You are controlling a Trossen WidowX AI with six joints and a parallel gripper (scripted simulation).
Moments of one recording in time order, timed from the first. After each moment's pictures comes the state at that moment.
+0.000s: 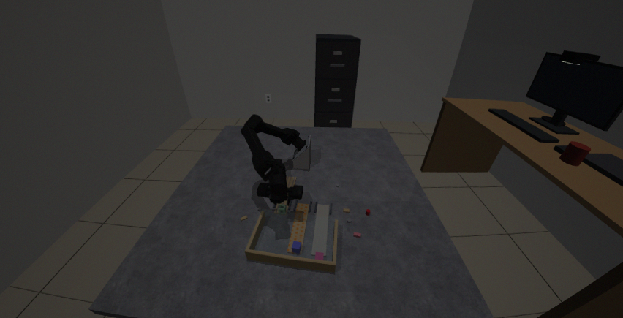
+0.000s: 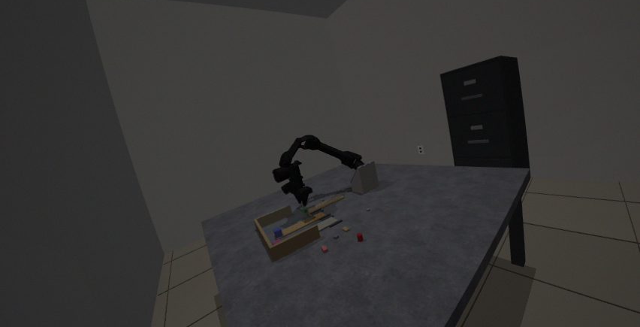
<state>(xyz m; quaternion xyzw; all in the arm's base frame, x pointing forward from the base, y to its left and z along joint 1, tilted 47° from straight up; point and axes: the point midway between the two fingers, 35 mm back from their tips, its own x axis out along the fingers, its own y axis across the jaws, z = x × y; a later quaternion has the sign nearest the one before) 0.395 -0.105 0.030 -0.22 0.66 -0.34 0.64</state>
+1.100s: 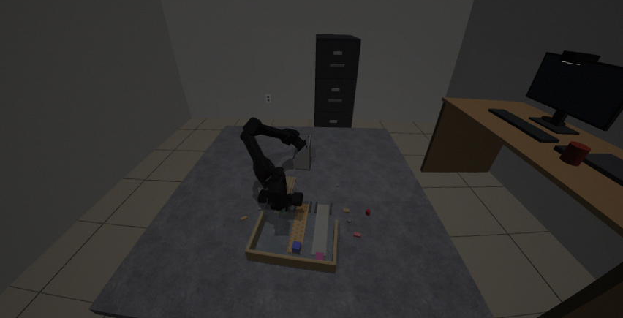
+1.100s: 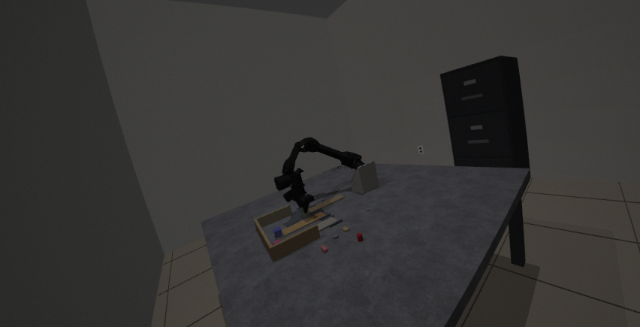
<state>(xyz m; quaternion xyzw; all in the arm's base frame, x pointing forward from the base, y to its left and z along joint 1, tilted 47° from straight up) 0.391 -0.136 0.003 -0.22 0.66 -0.34 0.64</state>
